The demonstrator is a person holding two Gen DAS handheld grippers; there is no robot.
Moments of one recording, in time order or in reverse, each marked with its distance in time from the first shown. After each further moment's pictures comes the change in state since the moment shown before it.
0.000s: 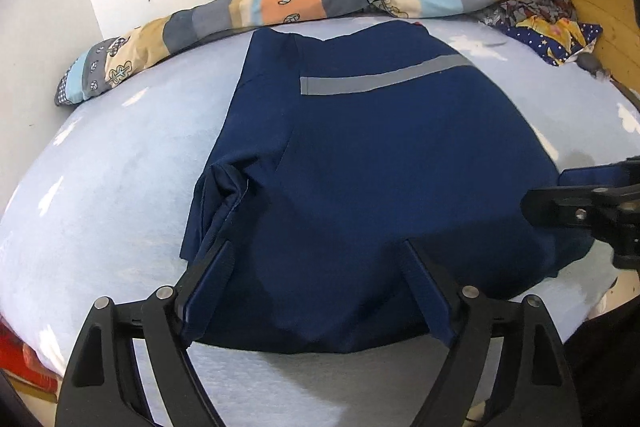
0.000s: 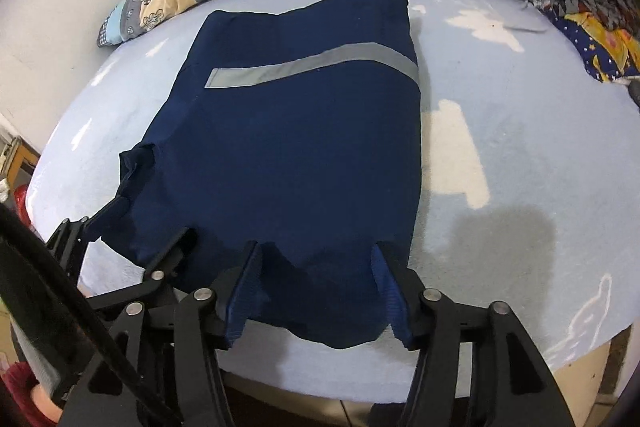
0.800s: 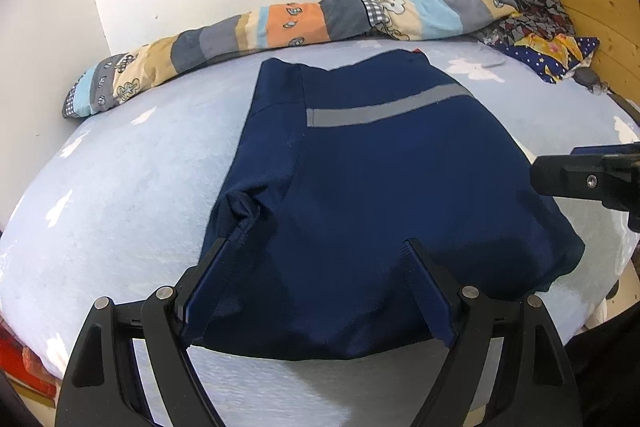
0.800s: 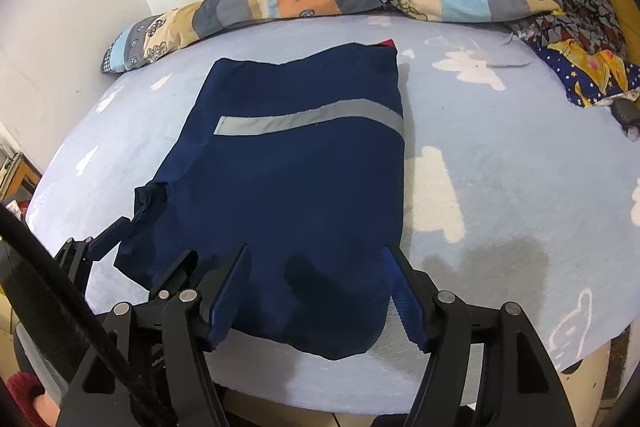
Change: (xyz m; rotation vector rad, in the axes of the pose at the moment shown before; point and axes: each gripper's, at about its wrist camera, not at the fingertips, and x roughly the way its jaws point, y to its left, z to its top) left arm -0.018 0.004 0.008 -0.007 -0.081 0.009; right arm -0.034 -0.001 0.006 0.008 -0.141 -0.020
